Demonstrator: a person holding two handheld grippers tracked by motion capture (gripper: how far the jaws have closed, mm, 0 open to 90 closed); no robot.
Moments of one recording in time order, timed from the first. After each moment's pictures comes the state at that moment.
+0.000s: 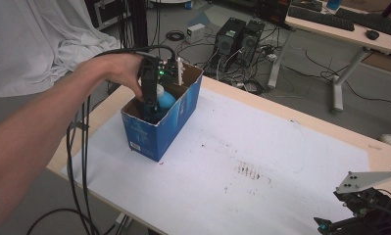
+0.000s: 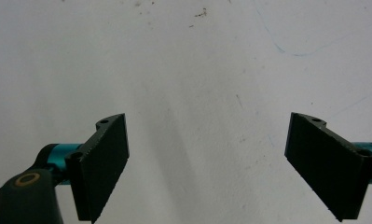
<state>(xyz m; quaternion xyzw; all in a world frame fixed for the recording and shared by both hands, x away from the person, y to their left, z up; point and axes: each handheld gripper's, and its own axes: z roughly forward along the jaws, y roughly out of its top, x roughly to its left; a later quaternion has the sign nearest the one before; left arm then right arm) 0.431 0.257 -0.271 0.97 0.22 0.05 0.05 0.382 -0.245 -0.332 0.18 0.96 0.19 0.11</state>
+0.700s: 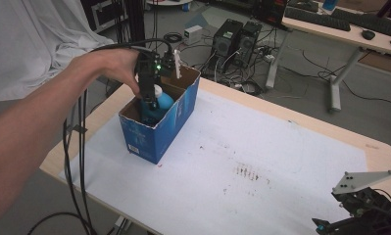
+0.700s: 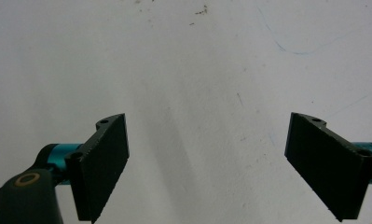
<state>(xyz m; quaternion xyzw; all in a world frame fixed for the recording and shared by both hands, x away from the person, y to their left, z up) 0.432 0.259 -0.250 0.97 0.23 0.06 0.07 0.381 -0.243 -0.333 0.18 0.96 0.18 0.11</state>
